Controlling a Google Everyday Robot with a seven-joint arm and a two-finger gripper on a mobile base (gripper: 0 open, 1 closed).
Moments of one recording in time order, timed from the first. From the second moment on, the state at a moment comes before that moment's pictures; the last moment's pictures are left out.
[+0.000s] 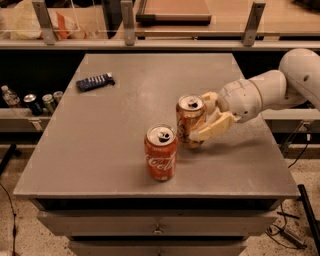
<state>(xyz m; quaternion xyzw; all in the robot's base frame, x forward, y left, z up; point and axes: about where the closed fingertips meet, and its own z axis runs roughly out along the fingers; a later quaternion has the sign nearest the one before) 0.495 -0.089 0.885 -0.62 0.49 0.47 0.39</state>
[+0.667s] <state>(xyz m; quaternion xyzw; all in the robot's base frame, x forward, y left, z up) 0.491 -0.090 0.879 -0.62 0.49 0.48 0.39</state>
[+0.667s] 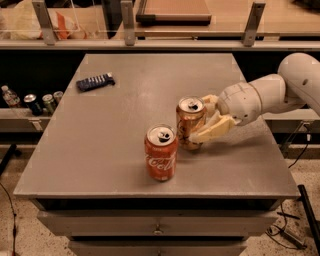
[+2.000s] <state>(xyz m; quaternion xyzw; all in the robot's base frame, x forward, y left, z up) 0.488 -0.091 0.881 -0.63 0.48 0.47 0.38</state>
